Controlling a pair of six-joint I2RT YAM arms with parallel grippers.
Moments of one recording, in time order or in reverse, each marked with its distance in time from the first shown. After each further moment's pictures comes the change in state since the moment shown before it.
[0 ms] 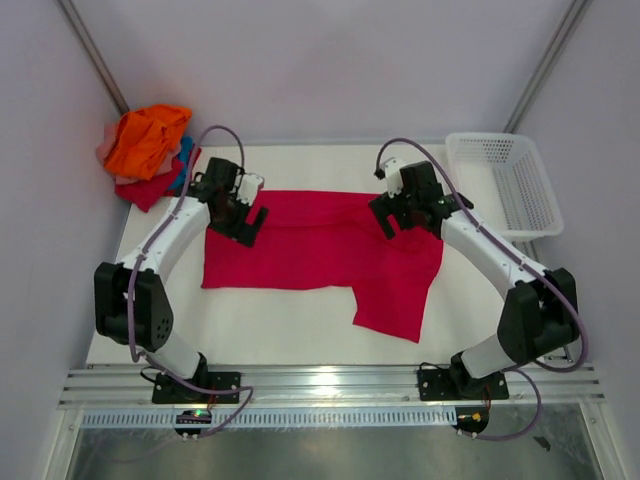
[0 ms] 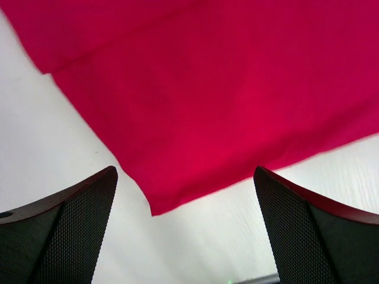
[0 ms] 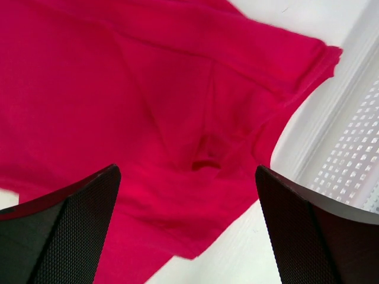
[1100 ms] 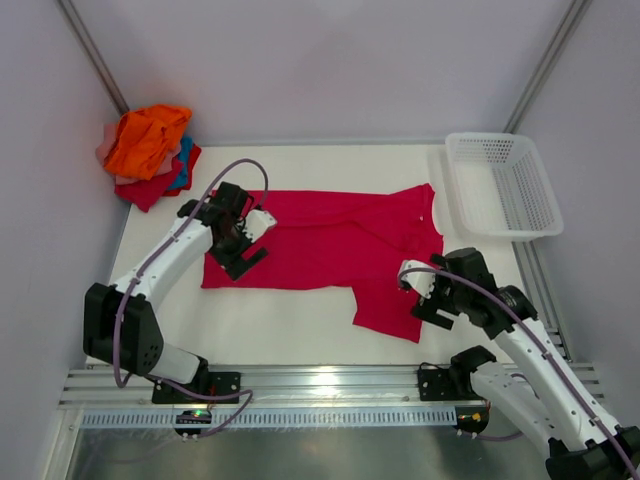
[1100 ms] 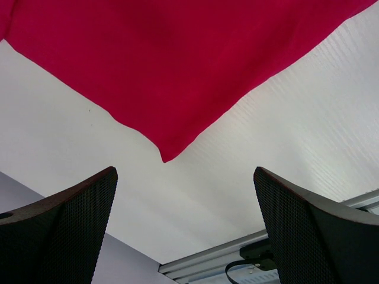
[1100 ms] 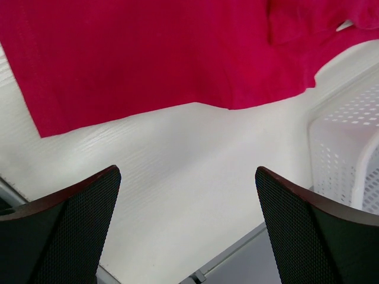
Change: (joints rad) left arm -0.145 -0.135 -0.163 -0.180 -0.113 0.319; right arm 0.014 -0.843 -0.562 -0.384 -0.129 -0.631
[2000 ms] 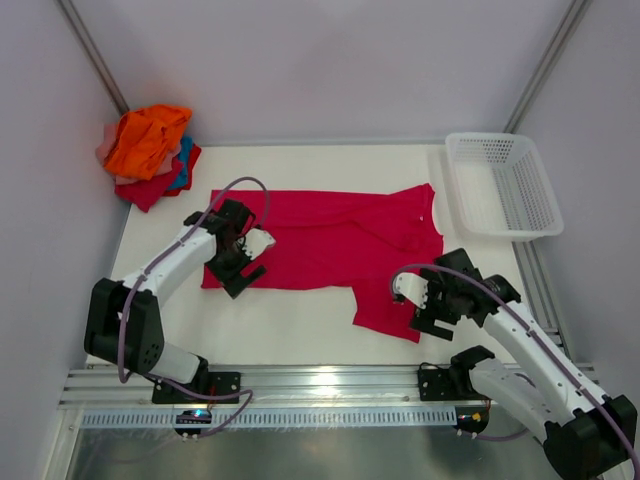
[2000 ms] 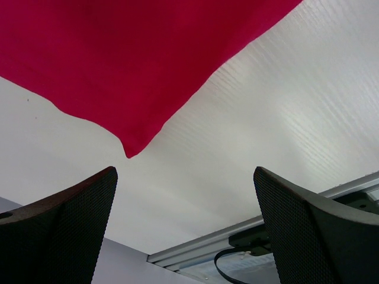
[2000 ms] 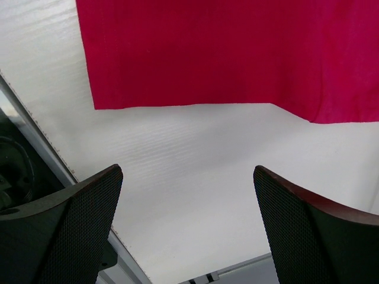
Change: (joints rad) left arm 0.000 0.010 -0.135 0.017 0.008 -0.016; right arm 0.000 0.132 -0.029 -0.087 -0.097 -0.059
